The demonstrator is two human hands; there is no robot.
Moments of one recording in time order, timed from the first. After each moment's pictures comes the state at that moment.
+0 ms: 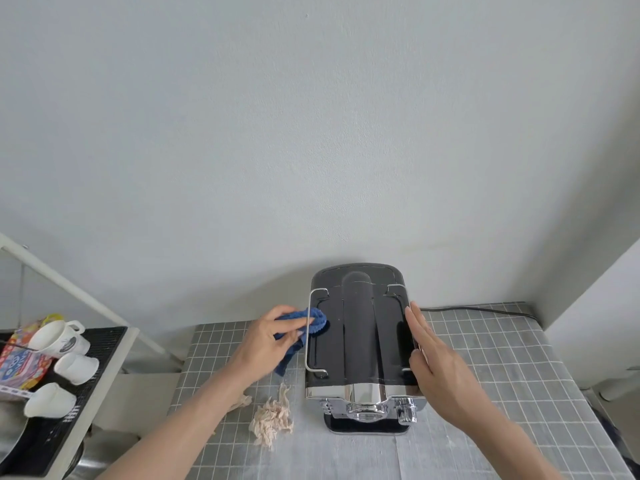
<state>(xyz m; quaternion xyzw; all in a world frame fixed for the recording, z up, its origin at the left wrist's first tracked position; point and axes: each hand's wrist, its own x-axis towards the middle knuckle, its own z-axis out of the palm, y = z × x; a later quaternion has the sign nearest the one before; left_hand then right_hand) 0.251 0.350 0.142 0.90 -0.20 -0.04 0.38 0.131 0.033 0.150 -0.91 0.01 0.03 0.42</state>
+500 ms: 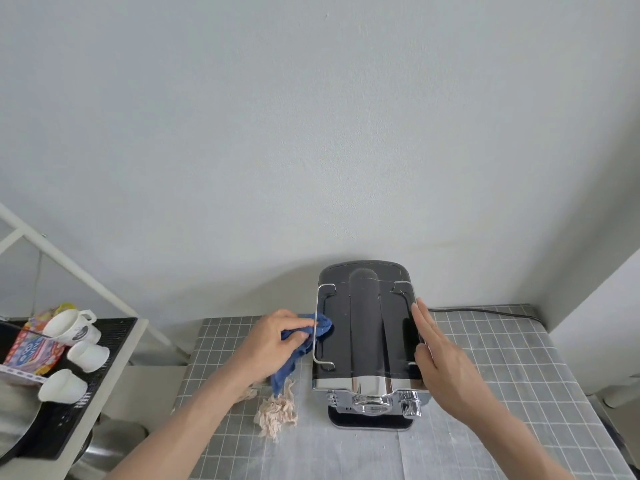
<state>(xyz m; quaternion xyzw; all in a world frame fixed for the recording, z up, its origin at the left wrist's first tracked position) 0.229 0.350 0.170 0.92 -0.16 -0.10 0.36 0.130 0.036 0.151 -0.92 0.02 0.04 0.39</state>
